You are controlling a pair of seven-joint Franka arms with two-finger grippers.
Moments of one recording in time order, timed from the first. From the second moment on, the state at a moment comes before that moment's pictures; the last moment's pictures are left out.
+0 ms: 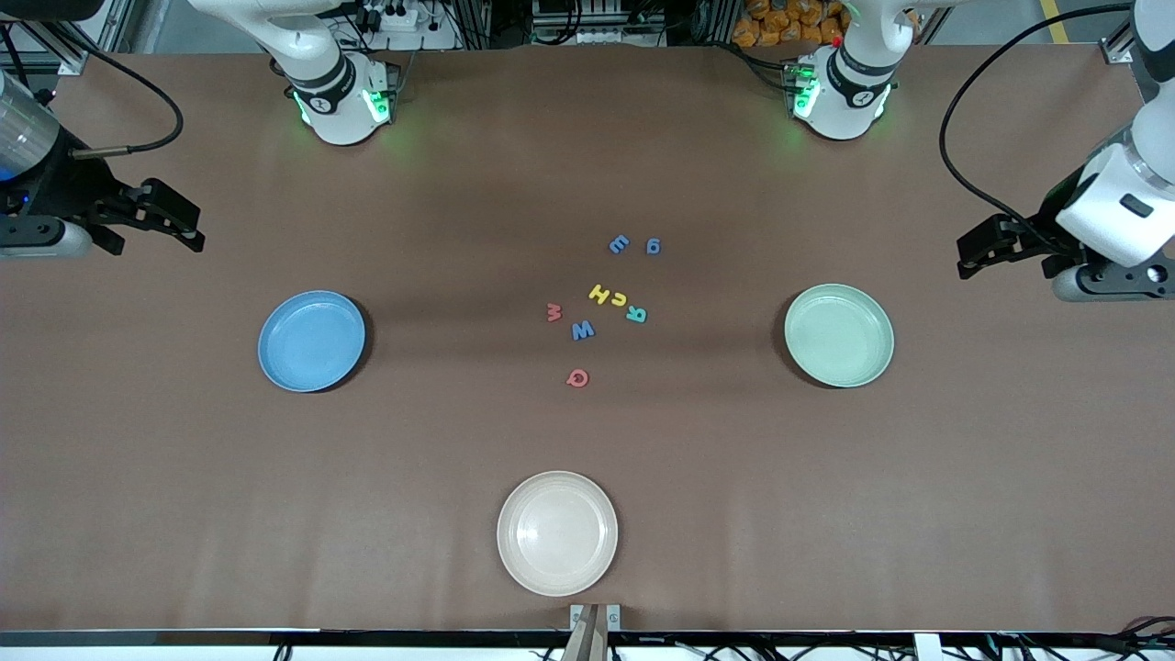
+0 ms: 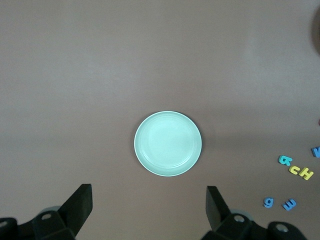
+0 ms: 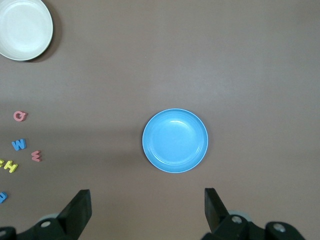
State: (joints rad) left arm 0.02 0.10 -0.15 -1.48 0.03 1.58 -0.15; right arm 0.06 -0.04 0.02 -1.63 0.02 1.62 0.07
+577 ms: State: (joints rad) left arm 0.02 0.10 -0.16 -1.48 0.03 1.58 -0.15; right arm 0.07 -0.04 0.02 -1.64 0.02 1.63 0.07
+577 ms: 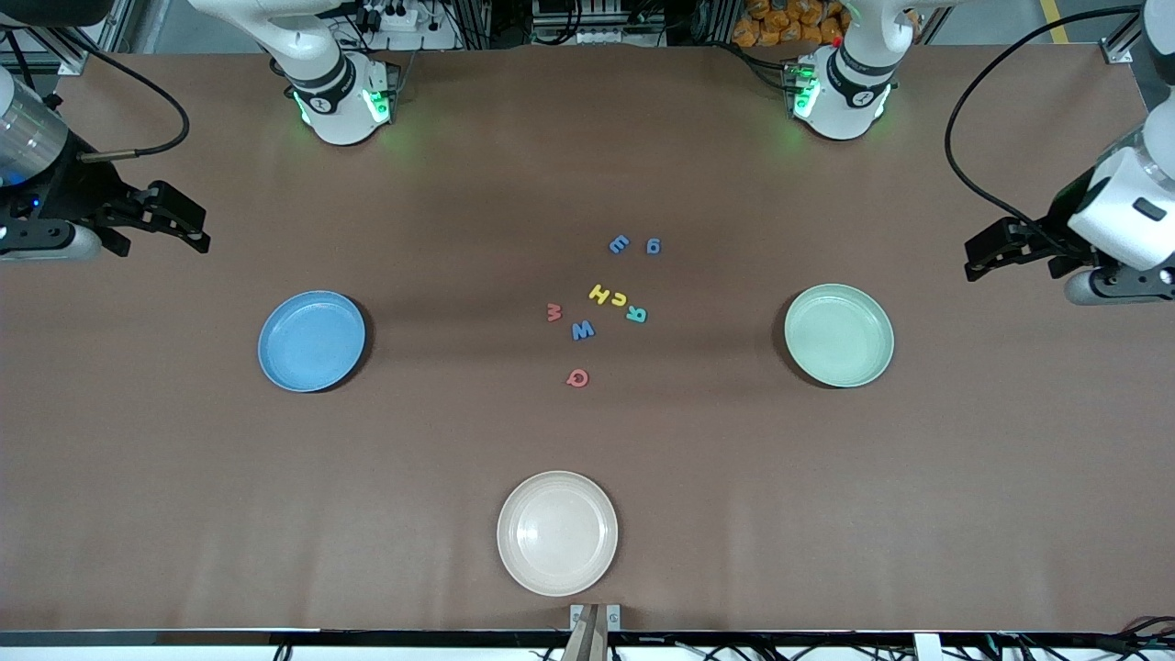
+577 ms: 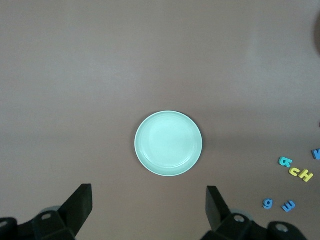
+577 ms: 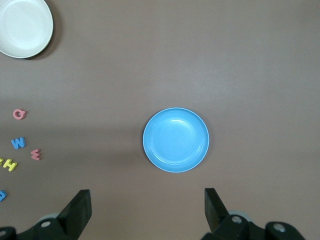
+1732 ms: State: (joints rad) left arm -0.36 0.27 -0.22 -1.68 -0.08 1.77 -0.62; right arm 0.11 -0.03 0.08 -1.75 0.02 1.74 0.12
